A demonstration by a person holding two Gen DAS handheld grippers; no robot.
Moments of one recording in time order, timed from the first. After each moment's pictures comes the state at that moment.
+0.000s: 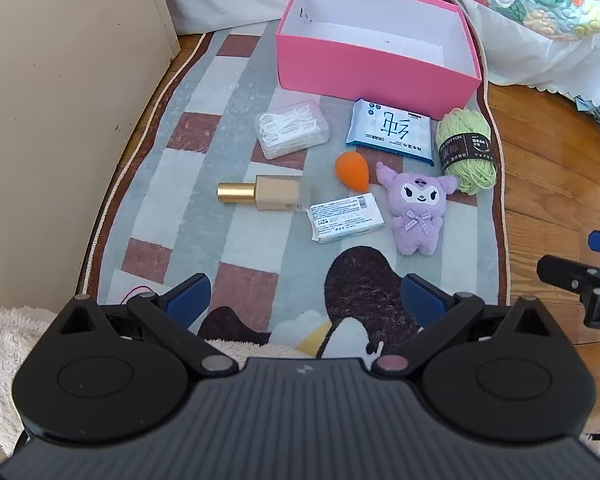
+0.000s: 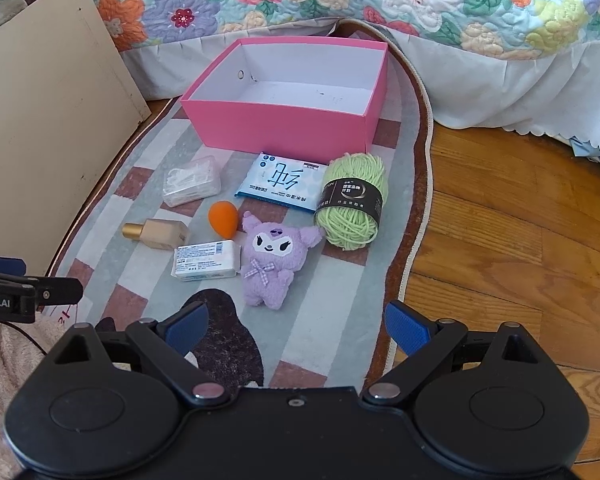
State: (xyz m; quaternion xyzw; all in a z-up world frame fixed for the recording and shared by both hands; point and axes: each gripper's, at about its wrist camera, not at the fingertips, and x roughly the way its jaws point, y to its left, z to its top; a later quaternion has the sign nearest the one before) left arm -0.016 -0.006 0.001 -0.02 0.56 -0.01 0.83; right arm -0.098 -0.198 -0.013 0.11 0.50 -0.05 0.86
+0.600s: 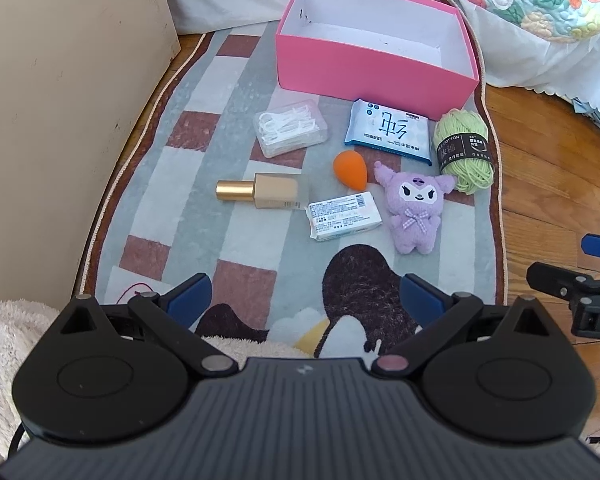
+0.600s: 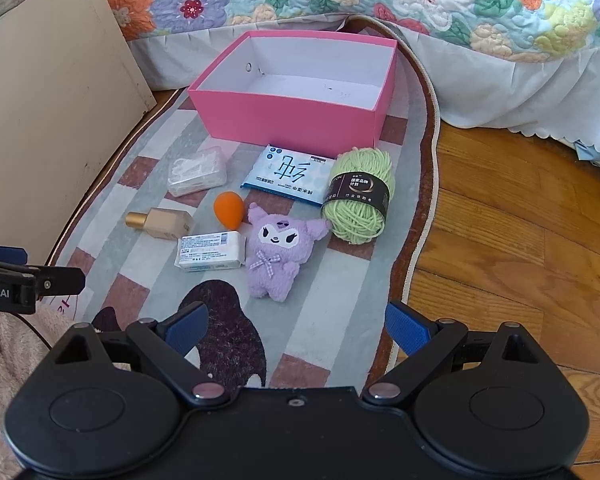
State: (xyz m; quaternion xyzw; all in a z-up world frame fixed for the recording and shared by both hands) left arm -0.021 -0.005 0.001 -0.02 0.56 -0.02 0.83; right arm -0.097 -0.188 -0.015 0.09 0.51 -0.04 0.85
